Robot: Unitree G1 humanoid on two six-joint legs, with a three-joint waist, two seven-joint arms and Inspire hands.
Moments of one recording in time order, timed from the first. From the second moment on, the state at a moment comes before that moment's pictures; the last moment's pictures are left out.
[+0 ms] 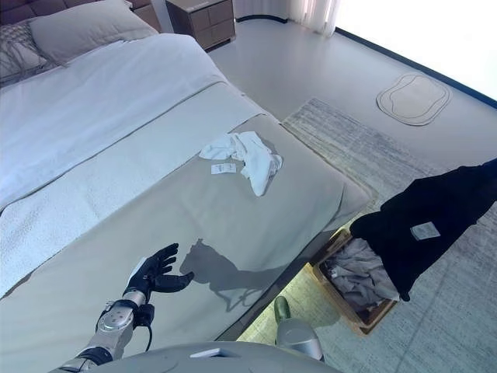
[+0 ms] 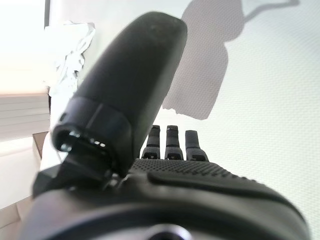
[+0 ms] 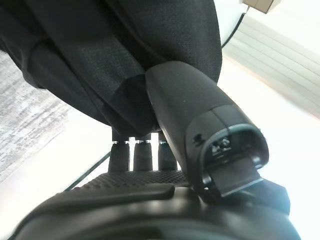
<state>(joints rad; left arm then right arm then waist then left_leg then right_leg) -0.03 0.35 -0.15 1.07 -0.24 -0.44 -0.06 -0.11 -1.07 -0.26 0.63 0.21 0.01 0.11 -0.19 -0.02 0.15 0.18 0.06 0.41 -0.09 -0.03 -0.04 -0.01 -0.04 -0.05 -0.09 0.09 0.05</state>
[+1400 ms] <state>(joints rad) -0.04 0.35 -0.12 1.04 -0.21 -0.44 -0.06 -0.14 -0.74 -0.10 1.04 0.01 0.01 0.10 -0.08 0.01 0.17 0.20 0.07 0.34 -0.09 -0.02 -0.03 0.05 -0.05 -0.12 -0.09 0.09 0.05</state>
